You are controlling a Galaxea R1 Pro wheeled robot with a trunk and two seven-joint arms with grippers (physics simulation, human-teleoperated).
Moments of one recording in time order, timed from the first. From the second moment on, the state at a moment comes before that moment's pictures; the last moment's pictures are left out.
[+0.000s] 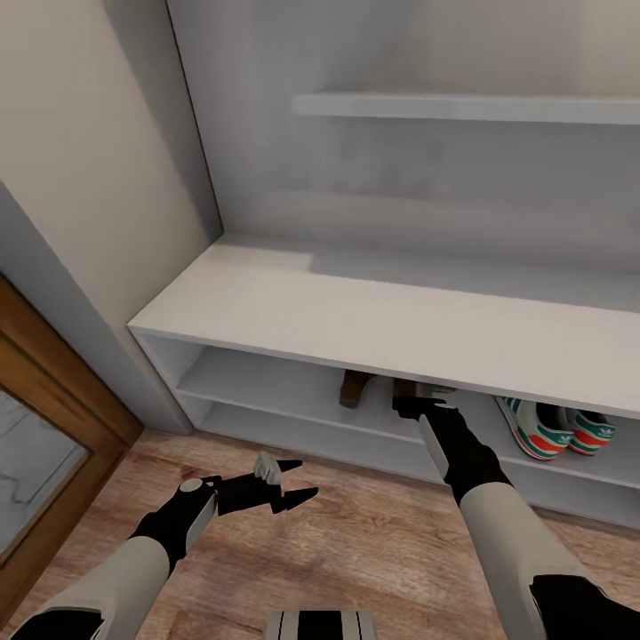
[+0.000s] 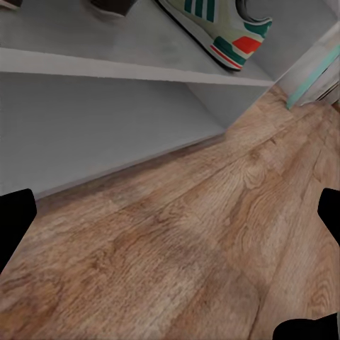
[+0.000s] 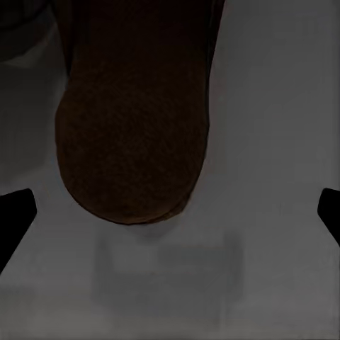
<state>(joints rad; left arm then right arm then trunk) -0.73 -0.01 -0.04 -0.41 0.03 -0.14 -1.16 -0.85 0.05 -0.03 -0.76 -0.04 0.46 -0.15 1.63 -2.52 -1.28</state>
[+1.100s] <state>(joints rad) -0.73 -0.01 -0.04 -0.41 0.03 -0.14 -1.16 -0.85 0.05 -0.03 -0.76 -0.04 0.46 -0.15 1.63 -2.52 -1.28</state>
